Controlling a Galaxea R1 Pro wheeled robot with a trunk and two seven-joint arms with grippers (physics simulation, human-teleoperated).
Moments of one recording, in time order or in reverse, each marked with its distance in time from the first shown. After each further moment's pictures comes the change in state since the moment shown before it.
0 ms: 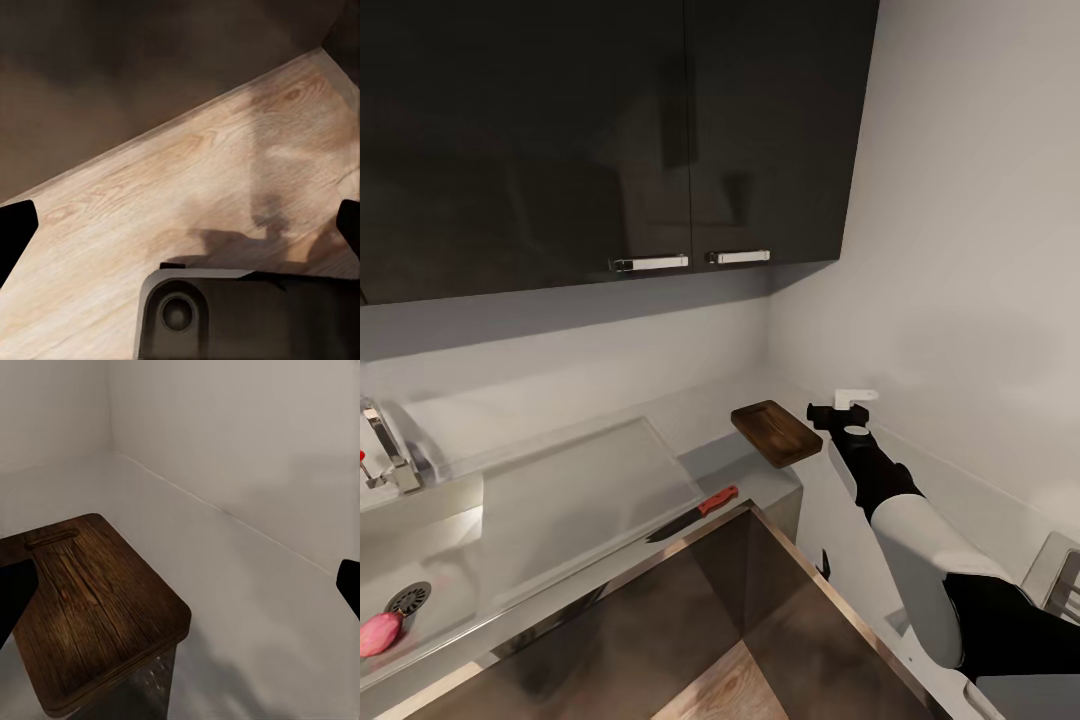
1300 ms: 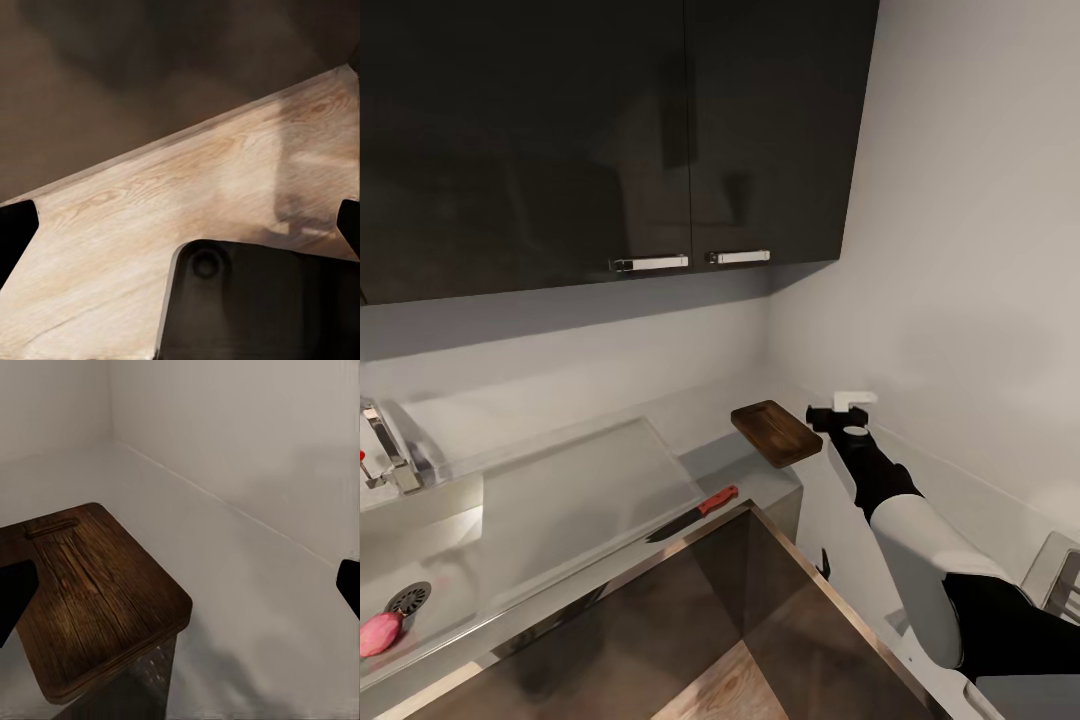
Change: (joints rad) left arm 0.296 -0.032 0.002 -0.140 -0.002 -0.249 0.110; right arm 0.000 0.002 0.002 0.005 -0.001 0.021 0.000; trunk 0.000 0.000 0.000
